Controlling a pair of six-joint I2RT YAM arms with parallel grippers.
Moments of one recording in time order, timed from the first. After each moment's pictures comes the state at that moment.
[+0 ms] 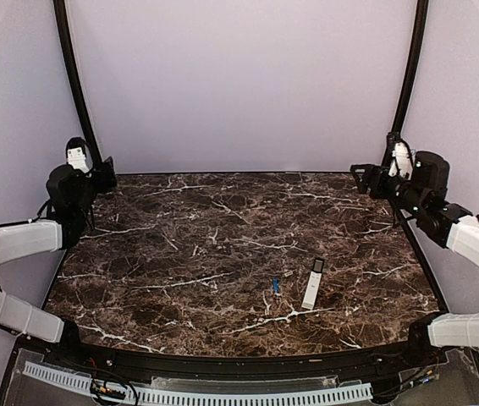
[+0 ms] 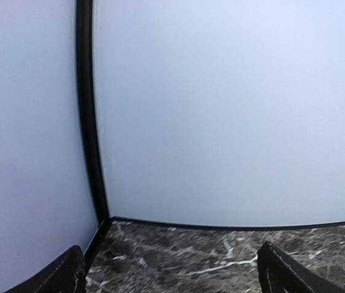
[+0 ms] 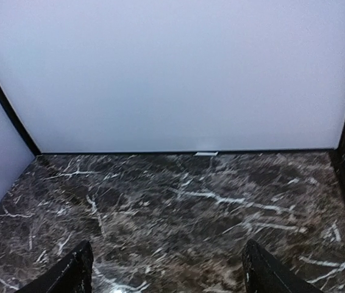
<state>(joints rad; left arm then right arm) -0.09 1.31 0.62 0.71 -0.26 -0.03 0.22 1.02 0.75 0.13 -0.11 0.21</state>
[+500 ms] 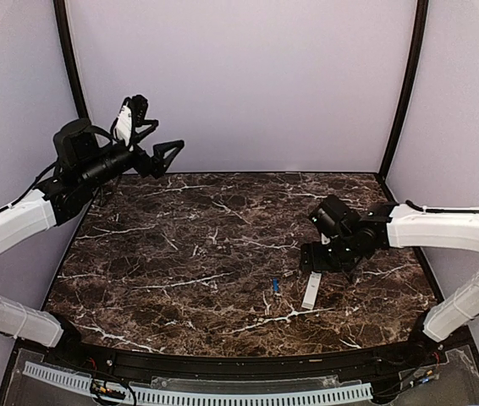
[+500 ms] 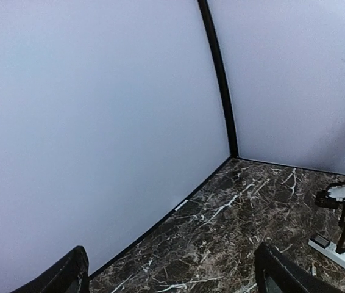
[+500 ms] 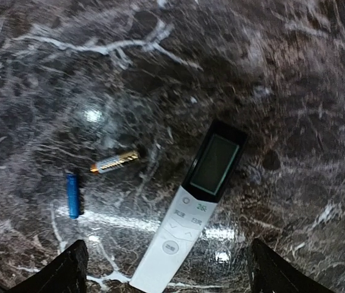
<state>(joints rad) -0.48 1.21 1.05 0.23 0.23 0.21 0.83 1.41 0.94 -0.66 0.17 0.71</state>
